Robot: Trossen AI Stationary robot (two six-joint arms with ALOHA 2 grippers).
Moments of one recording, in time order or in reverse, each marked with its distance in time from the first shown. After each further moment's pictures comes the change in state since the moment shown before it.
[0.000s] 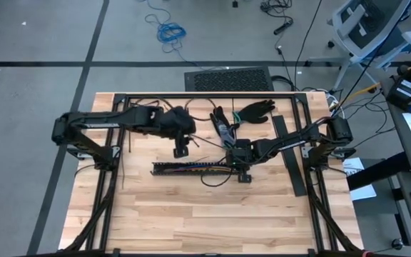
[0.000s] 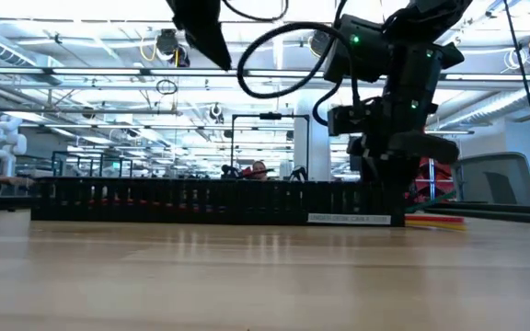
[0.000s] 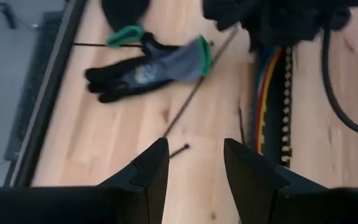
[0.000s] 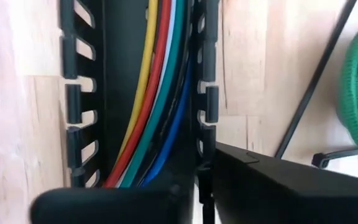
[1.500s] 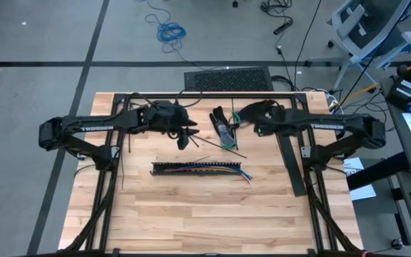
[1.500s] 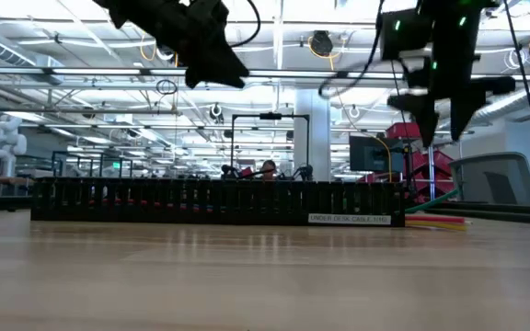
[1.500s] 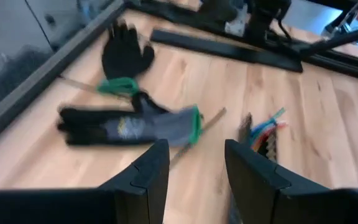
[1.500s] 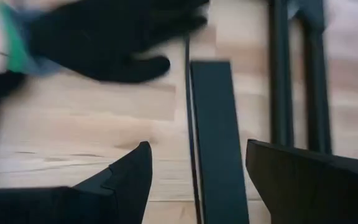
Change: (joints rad) left arm 0.171 -0.169 -0.463 0.690 0.243 -0.172; right arm -0.351 -0.408 0.008 -0.683 0.396 1.149
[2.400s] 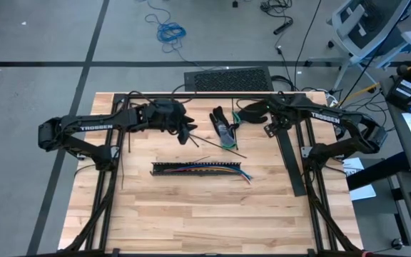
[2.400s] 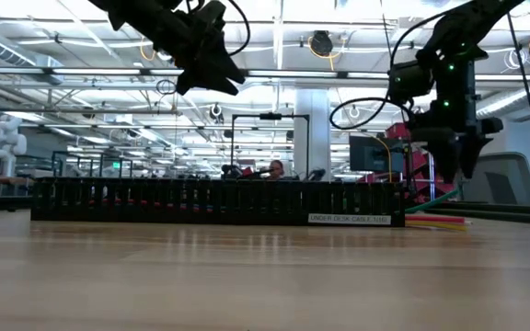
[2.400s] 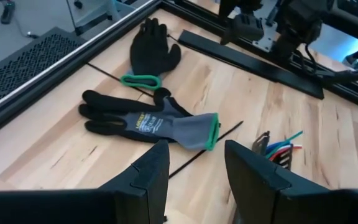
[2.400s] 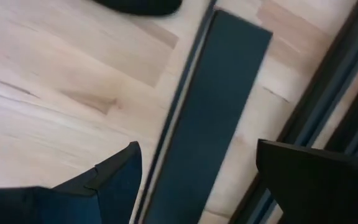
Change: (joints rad) left arm 0.042 -0.001 -0.003 -0.009 -0.052 -0.142; right arm -0.419 -0.002 -0.139 0.188 -0.327 -0.799
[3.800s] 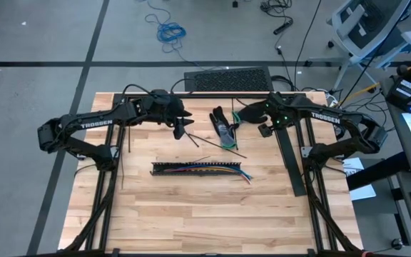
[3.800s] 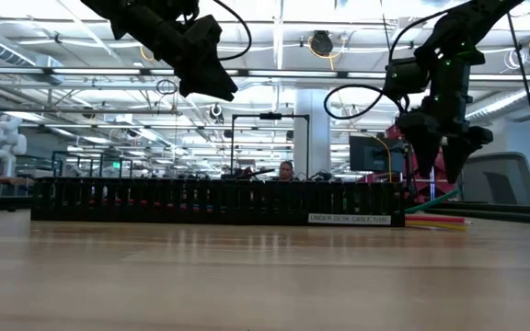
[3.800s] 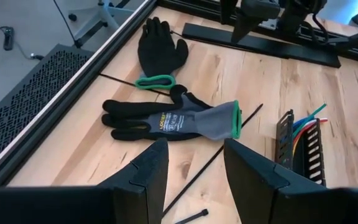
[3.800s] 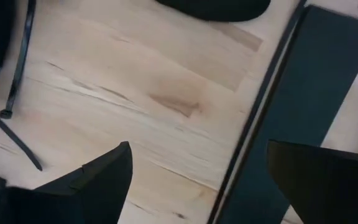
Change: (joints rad) left arm 0.120 0.001 0.002 -0.028 0.126 0.254; right arm 0.008 -0.001 0.001 0.090 -0.239 0.072
